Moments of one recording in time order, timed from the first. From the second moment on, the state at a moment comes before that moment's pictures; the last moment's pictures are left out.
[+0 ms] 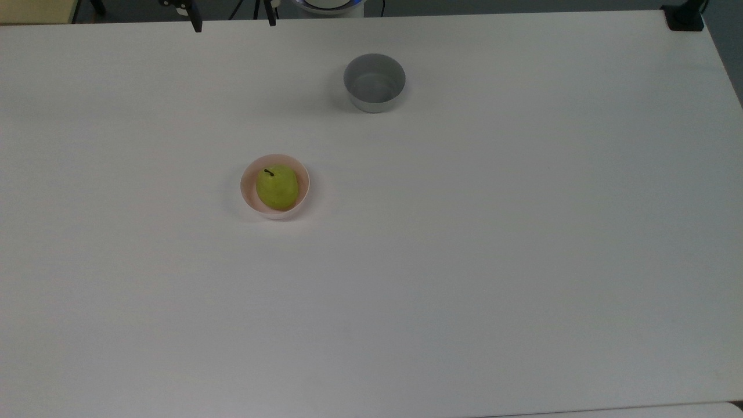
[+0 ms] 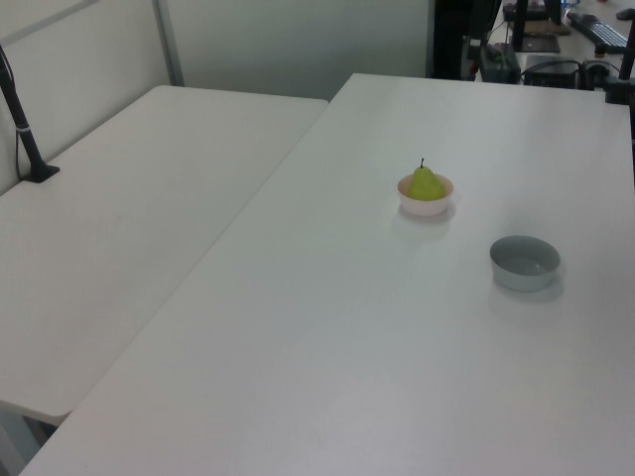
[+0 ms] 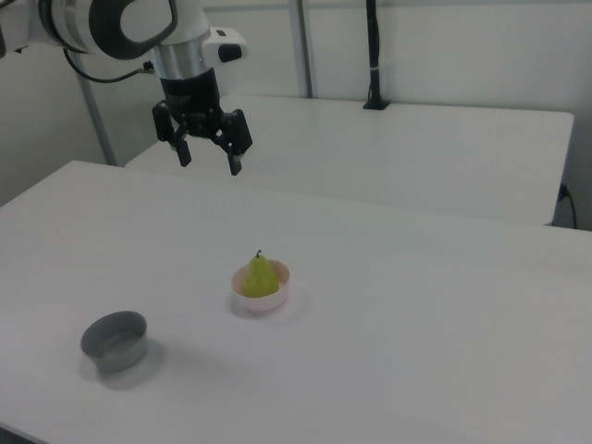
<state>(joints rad) 0.02 -0.01 -0.15 -1.60 0.06 1.68 -0.23</state>
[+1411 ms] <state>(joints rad) 0.01 0.00 -0.15 -1.62 0.02 1.68 -0.48</state>
